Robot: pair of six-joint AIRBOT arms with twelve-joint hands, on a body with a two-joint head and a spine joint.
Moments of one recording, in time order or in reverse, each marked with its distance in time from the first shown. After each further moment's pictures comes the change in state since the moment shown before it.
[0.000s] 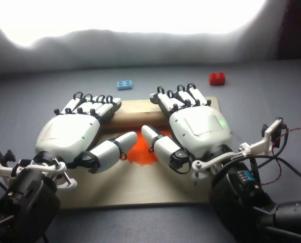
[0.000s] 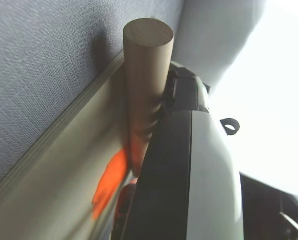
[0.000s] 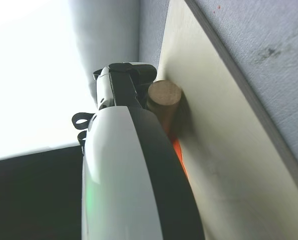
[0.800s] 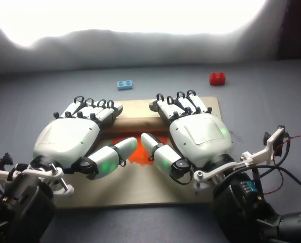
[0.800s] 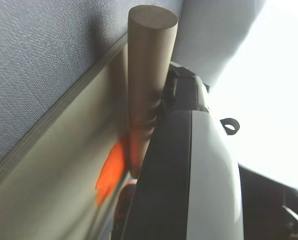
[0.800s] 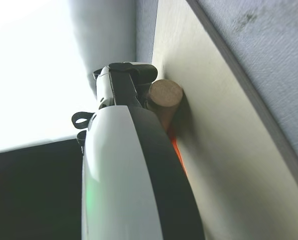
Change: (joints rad) left arm 0.016 0.033 -0.051 0.017 -0.003 0.009; right arm -0.025 0.007 -0.043 -0.012 0.035 -0.007
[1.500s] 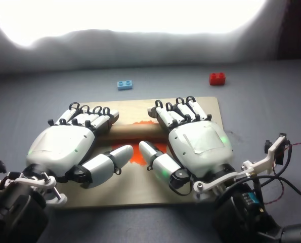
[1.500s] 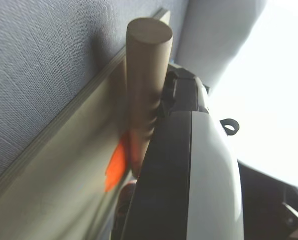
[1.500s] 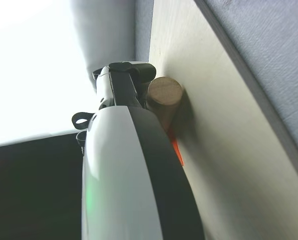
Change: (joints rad) left arm 0.034 0.038 -0.063 -0.002 -0.021 0.000; right arm -0.022 0.003 -0.053 -0.006 0.049 -0.033
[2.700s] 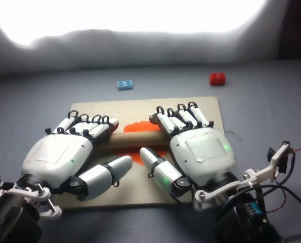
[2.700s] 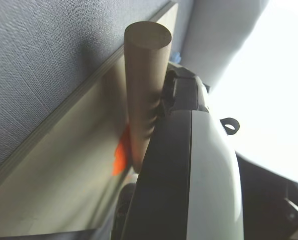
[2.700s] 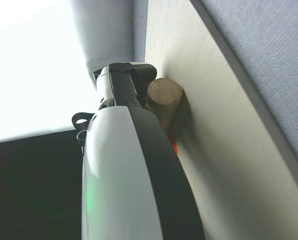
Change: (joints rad) left arm 0.029 0.048 -0.088 0.004 -0.014 0.018; right arm -0.019 0.004 -0.040 0.005 0.044 -0.020
